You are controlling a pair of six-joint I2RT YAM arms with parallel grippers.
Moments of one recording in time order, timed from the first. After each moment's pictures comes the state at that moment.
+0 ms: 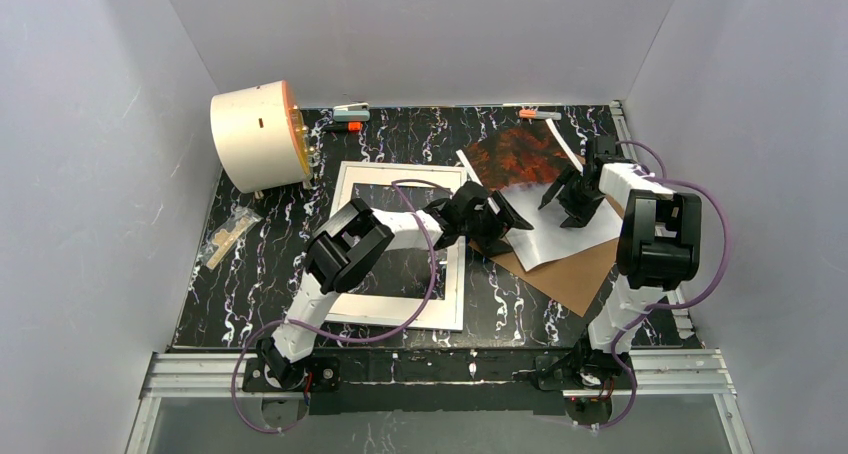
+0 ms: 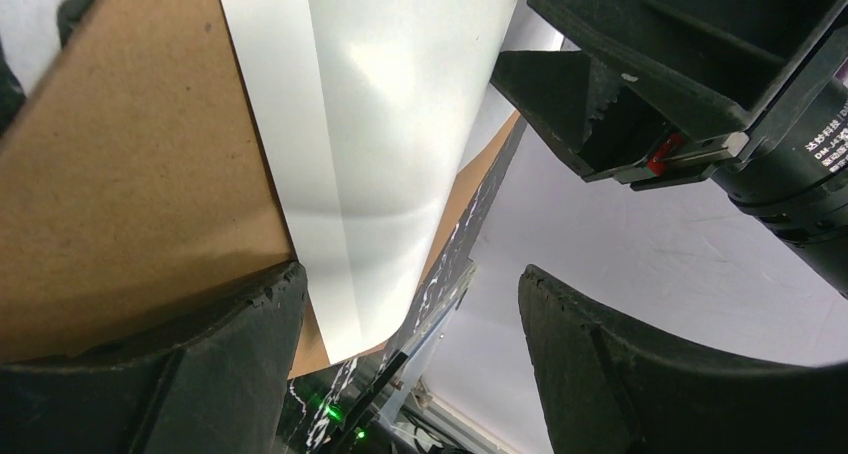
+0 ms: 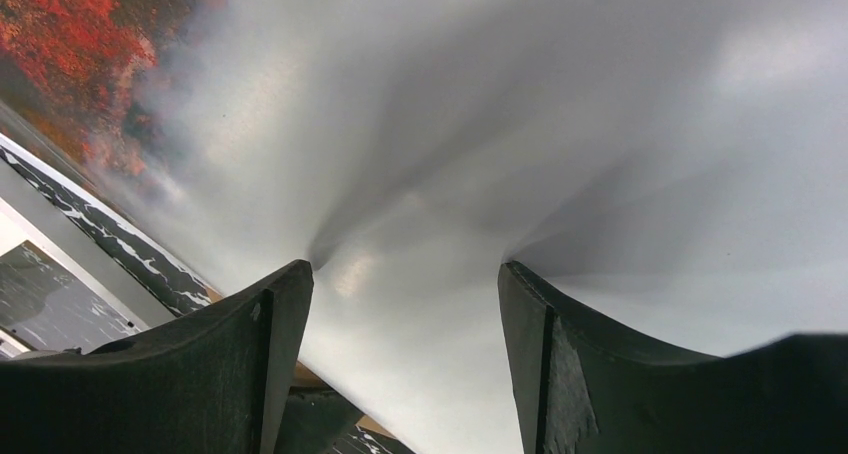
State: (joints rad) left arm -0.89 2.23 1.41 0.23 0.30 -1.47; right arm -0.05 1.86 1.17 -0.58 -0.20 0.60
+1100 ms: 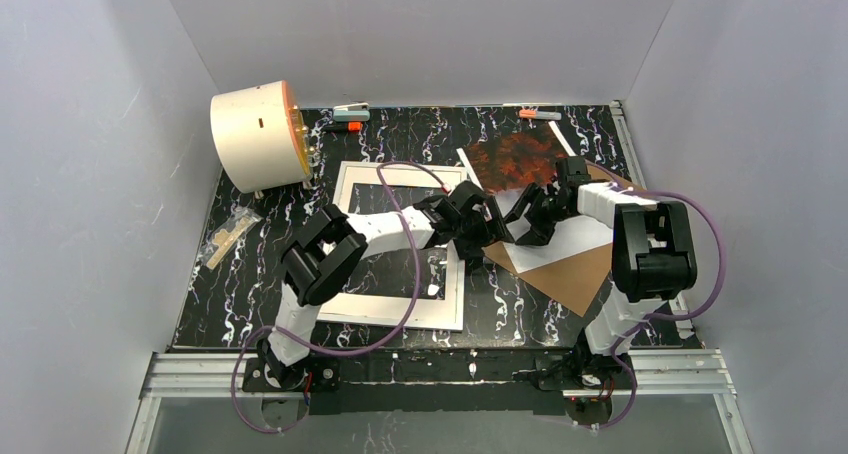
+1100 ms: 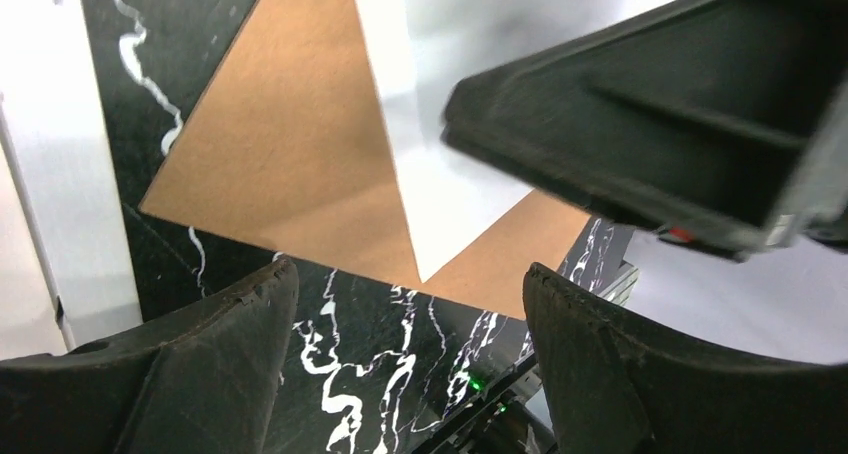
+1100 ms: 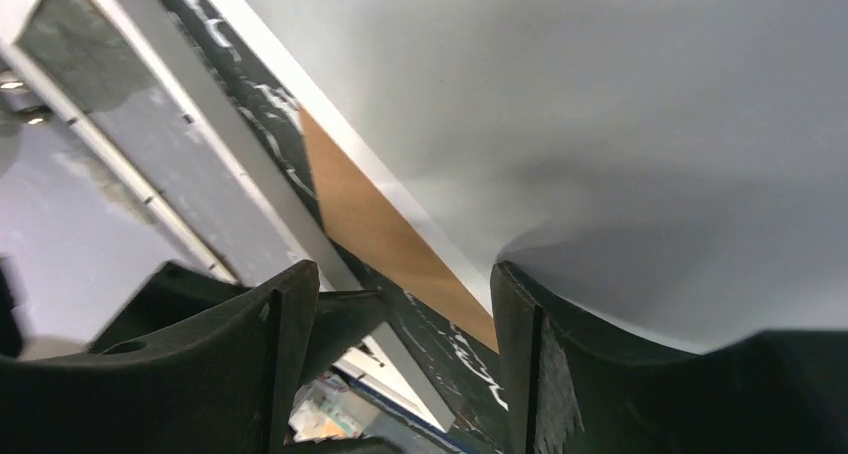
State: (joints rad) left arm -0.92 2.03 1.34 -0.11 0.12 -1.18; right arm 0.08 1.75 0.96 -0.43 -0.56 0.71
